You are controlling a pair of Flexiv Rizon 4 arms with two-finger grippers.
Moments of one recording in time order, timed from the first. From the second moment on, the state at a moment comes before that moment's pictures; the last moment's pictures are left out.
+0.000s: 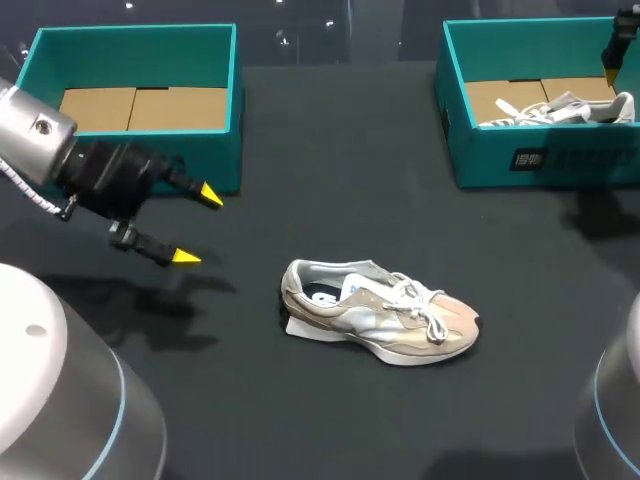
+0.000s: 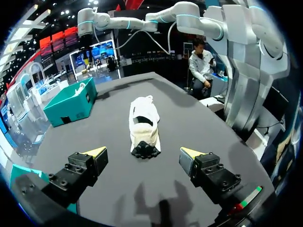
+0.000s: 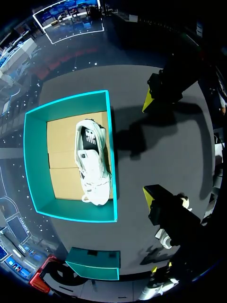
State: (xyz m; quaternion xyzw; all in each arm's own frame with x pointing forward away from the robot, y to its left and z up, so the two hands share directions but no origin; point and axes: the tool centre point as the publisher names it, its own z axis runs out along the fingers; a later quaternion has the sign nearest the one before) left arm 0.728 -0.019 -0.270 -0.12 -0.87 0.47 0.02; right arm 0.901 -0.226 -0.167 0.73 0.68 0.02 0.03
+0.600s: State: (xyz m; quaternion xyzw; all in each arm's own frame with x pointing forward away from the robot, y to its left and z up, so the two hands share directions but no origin) left arm 0.724 -0.017 -0.297 -0.01 -0.85 0.53 0.00; right arm 0.901 -0.226 -0.167 0.73 0.68 0.02 0.03
